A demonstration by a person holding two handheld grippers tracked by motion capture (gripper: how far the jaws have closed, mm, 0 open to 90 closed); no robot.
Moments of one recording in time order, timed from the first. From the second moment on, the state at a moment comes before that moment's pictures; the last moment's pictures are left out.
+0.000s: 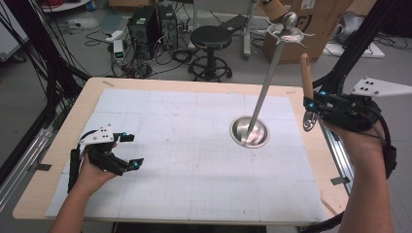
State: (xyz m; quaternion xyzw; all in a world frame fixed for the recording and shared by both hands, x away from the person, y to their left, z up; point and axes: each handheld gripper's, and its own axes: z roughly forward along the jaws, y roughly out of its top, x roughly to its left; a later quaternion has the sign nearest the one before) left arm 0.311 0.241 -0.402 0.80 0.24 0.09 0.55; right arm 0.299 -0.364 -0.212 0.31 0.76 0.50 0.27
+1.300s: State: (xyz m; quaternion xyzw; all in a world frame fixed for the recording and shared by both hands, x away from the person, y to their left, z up) left arm 0.310 0.243 -0.401 0.80 0.24 0.09 0.55; right arm 0.332 -0.352 -0.206 0.34 0.76 0.49 0.27
